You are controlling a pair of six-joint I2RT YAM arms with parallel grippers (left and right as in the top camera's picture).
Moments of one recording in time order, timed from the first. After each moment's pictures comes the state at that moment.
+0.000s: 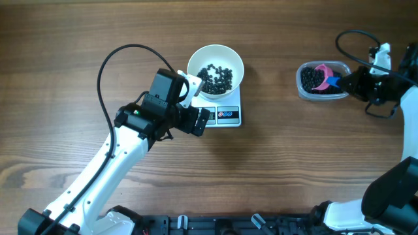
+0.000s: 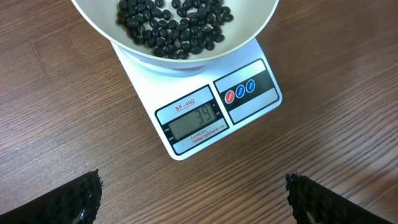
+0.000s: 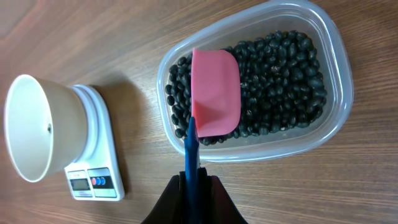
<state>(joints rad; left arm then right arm) -0.45 1.36 1.02 -0.68 0.14 -0.03 -0.44 1.64 1.32 -0.92 -0.57 -0.03</state>
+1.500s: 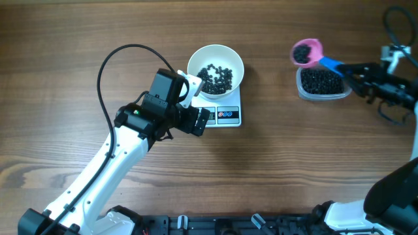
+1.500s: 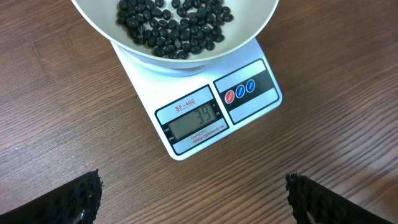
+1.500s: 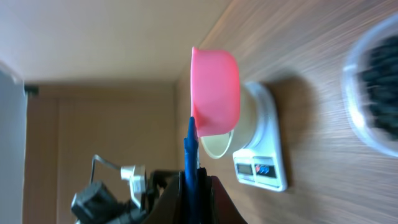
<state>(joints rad) -0.45 1.36 1.02 -0.68 0.14 -0.03 -0.52 1.64 1.32 -0.99 -1.24 0.11</state>
